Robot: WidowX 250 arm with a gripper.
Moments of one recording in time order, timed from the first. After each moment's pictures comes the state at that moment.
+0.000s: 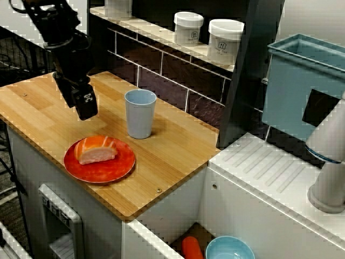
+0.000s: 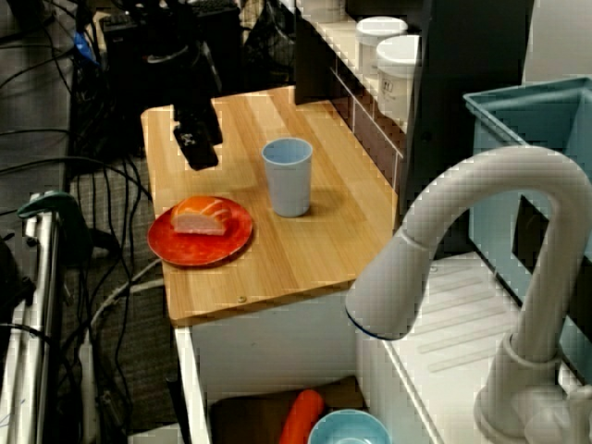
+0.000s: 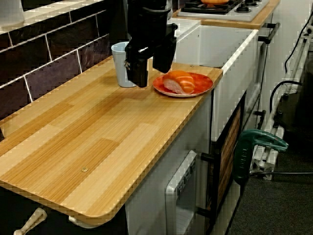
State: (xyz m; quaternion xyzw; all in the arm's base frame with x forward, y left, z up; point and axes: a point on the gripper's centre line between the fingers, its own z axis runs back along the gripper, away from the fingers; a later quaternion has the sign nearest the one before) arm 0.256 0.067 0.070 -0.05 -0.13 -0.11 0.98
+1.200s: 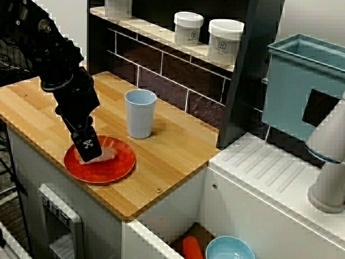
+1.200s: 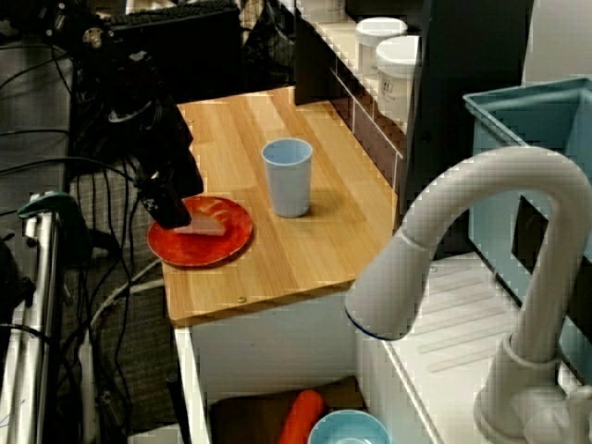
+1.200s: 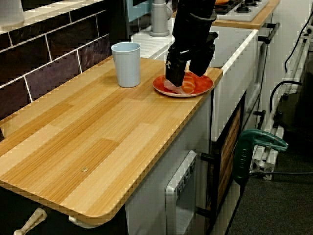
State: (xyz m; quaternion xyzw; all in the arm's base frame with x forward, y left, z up) arm 0.222 0.007 0.049 -0.02 -0.16 -0.17 0.97
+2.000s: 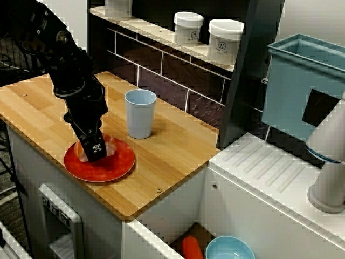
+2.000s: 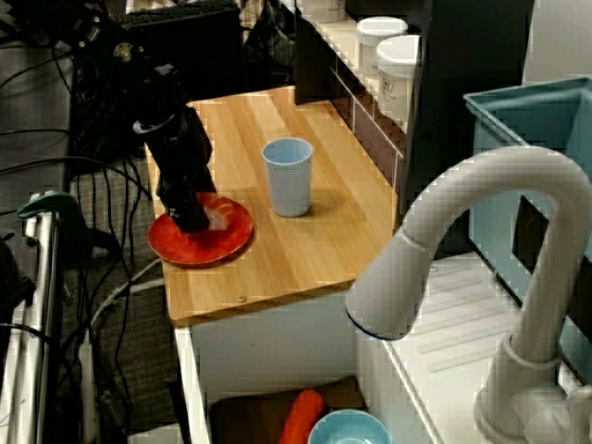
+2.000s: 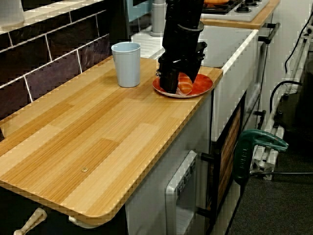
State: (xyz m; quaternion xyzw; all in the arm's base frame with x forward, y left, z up) arm 0.235 0.012 0.032 -0.02 -0.14 -0.17 0.98
